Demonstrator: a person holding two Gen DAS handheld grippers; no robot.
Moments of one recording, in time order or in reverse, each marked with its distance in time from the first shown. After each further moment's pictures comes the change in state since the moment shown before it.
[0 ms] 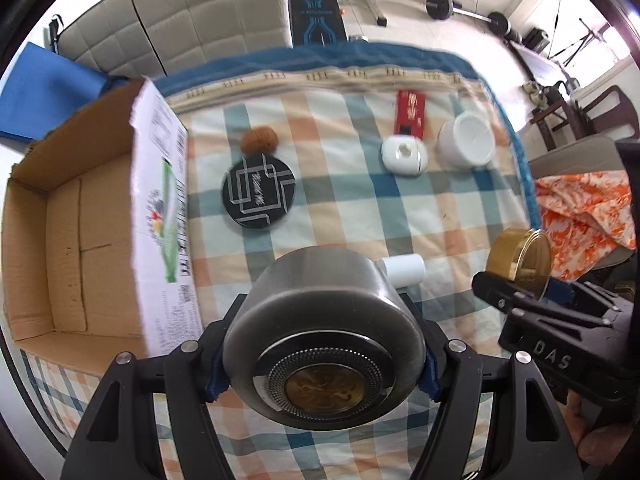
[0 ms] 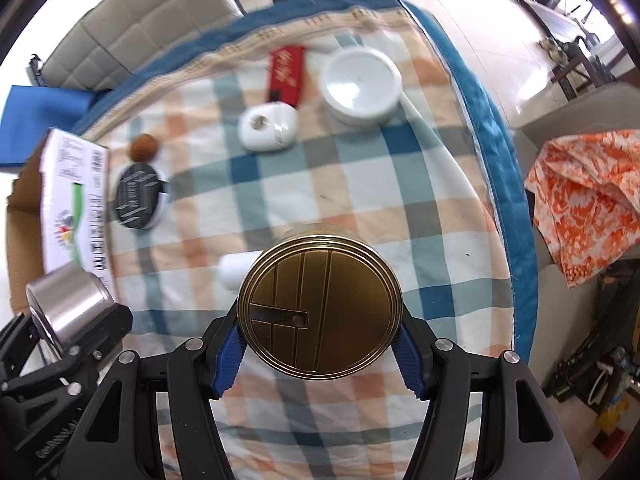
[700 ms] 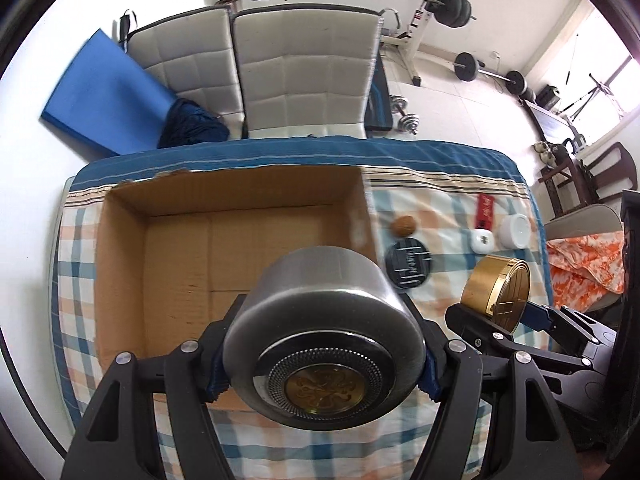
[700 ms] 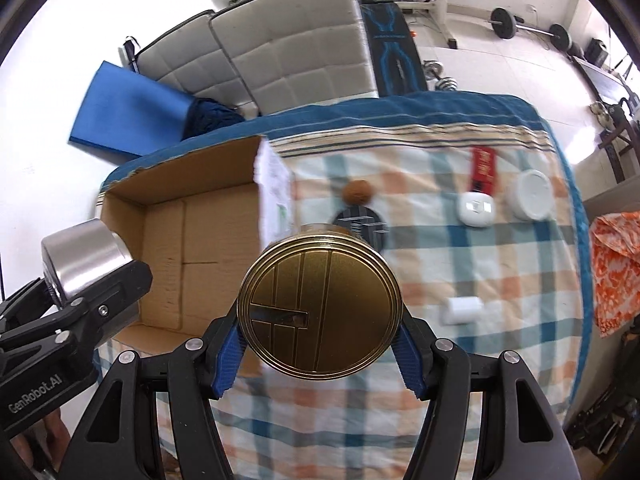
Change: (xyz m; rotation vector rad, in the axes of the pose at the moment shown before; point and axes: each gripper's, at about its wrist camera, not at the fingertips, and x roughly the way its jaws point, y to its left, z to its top) left arm -0.073 0.195 0.026 -0.087 -0.132 0.003; right arm -0.060 0.240 -0.008 -0.145 -0.133 0.128
